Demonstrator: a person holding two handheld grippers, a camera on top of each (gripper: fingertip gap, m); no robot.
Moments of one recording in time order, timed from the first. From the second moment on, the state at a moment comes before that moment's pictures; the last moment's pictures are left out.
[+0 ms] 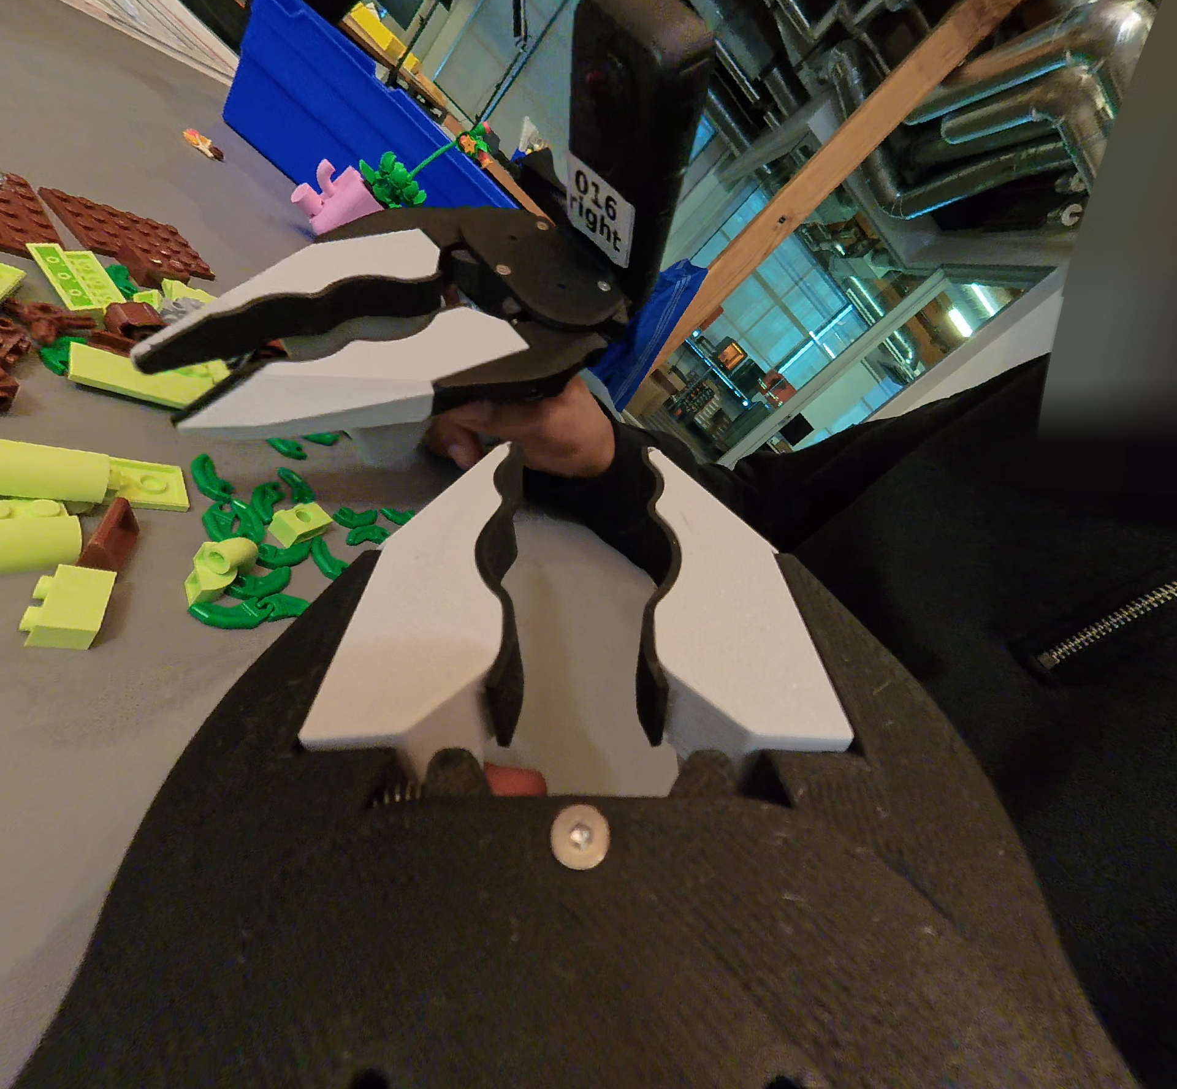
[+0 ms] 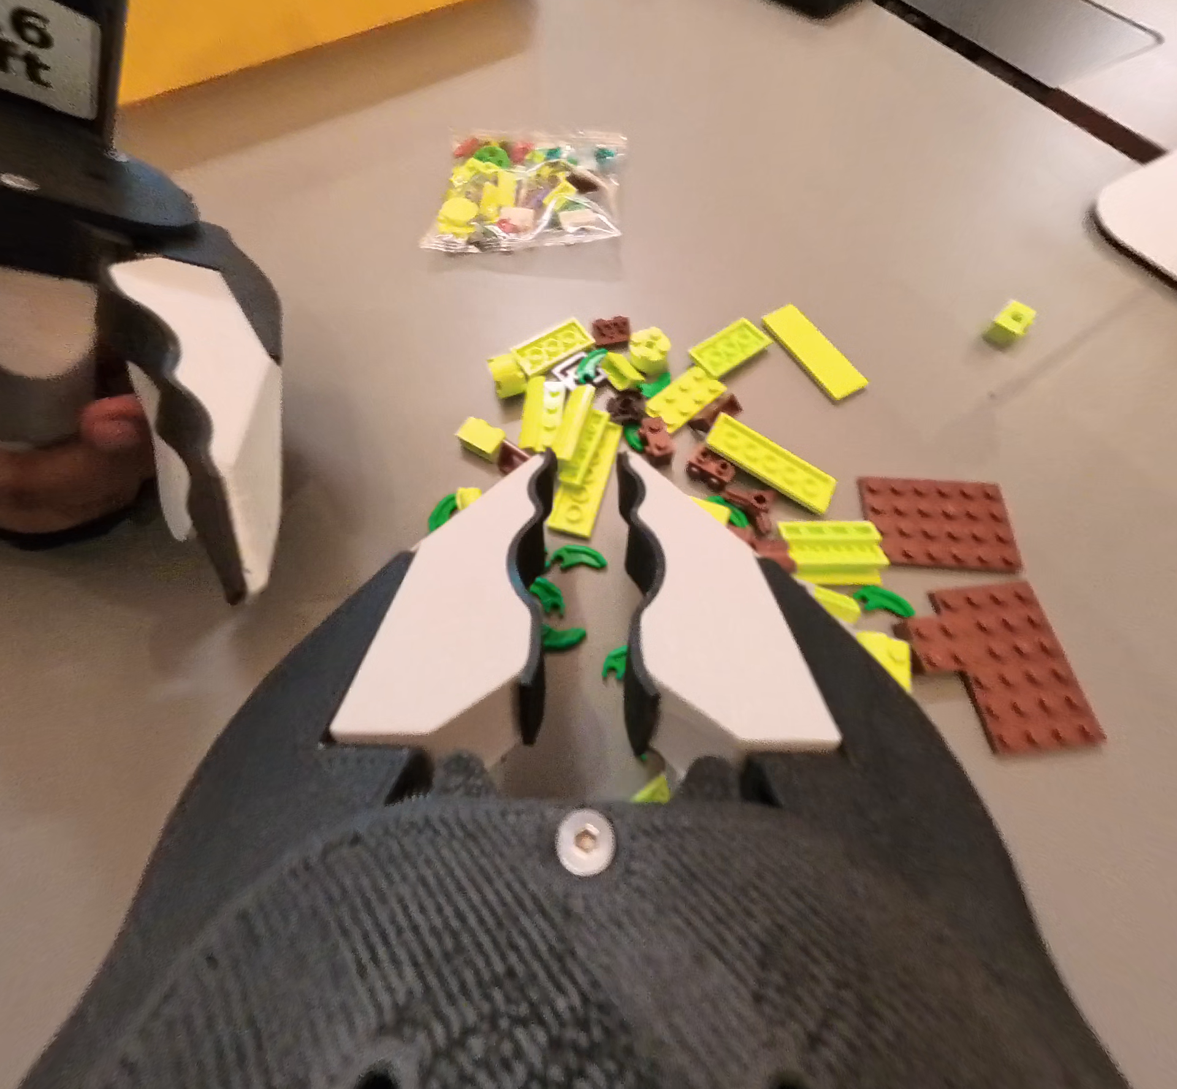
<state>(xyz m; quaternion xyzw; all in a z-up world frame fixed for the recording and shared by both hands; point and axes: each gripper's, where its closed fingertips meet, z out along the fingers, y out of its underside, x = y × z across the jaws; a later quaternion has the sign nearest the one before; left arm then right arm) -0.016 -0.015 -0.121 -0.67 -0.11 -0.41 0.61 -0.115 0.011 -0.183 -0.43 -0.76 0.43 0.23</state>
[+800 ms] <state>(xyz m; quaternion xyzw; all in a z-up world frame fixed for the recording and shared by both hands) -0.015 -0.015 -0.119 -0.67 -0.10 -0.41 0.61 -0.113 0.060 -0.142 -0.50 -0.60 0.62 0.08</state>
